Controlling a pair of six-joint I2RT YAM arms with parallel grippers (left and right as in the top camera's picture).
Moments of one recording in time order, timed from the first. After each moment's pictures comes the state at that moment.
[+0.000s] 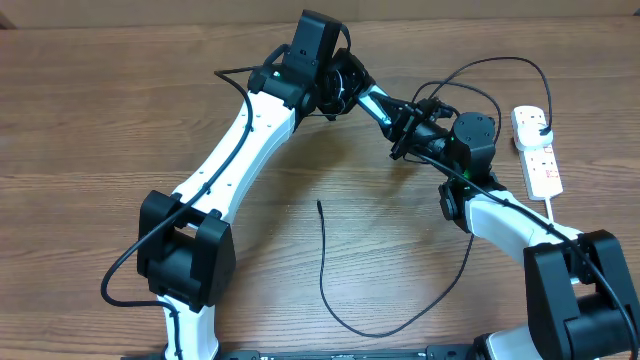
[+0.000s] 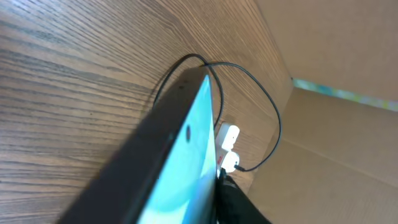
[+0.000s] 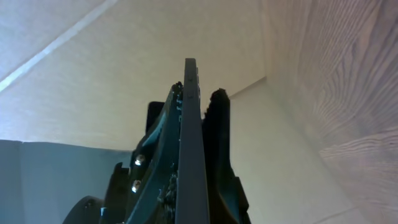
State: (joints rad) left arm -0.46 2.03 1.81 -0.56 0.37 -1.27; right arm 0.22 1.66 0.75 0.85 -0.58 2.09
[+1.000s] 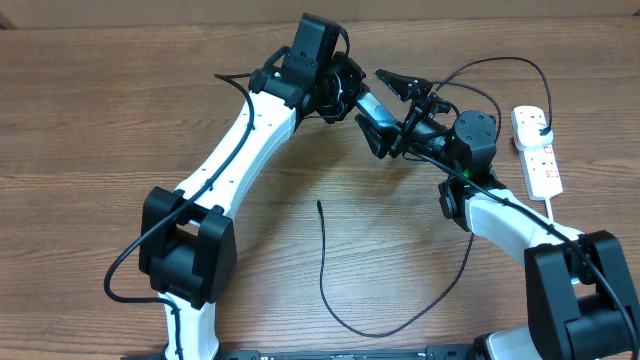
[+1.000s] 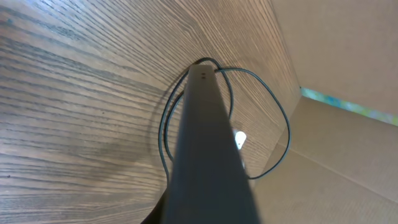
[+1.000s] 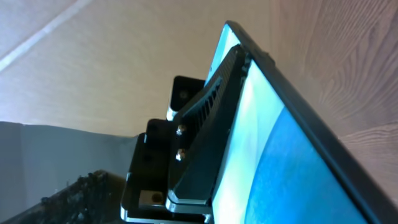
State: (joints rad) left arm -0.46 2.04 1.80 -0.58 0.36 -1.31; right arm 0.22 1.66 0.77 0.88 -0.62 2.09
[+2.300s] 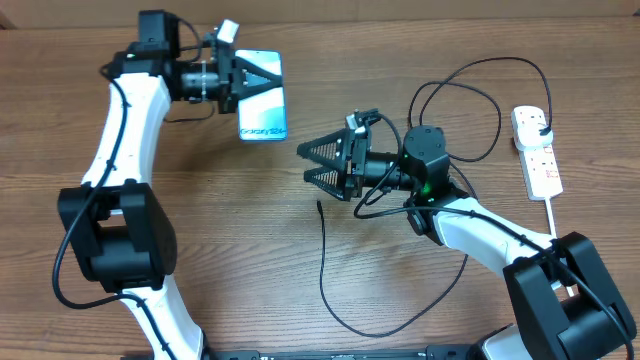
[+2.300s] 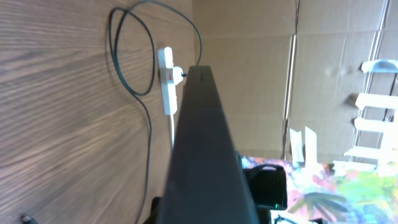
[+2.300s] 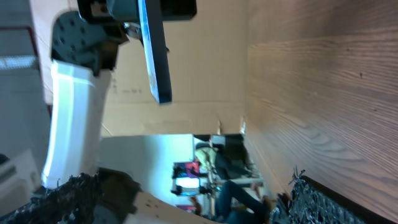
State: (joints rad) left arm 0.05 2.05 1.80 -0.93 1.32 -0.32; right arm 0.45 1.66 0.77 0.81 -0.97 1.47
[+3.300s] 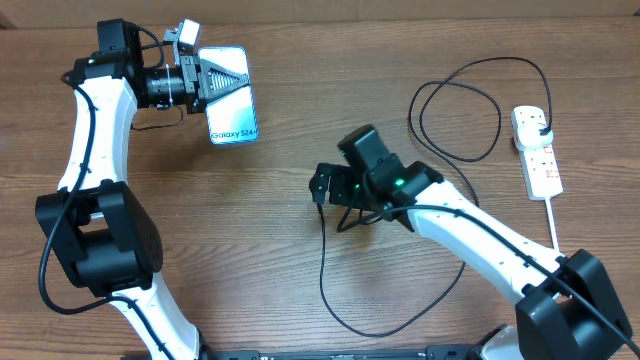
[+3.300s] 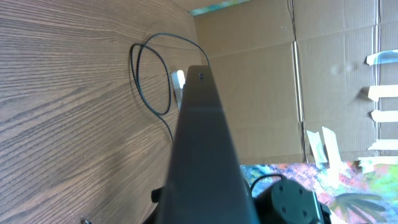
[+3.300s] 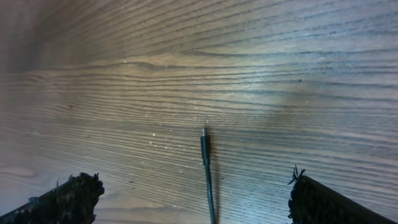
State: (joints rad) left arm 0.17 2.05 1.80 -1.00 1.33 -0.07; right arm 0.65 1.64 1.11 -0.53 -0.09 0.75
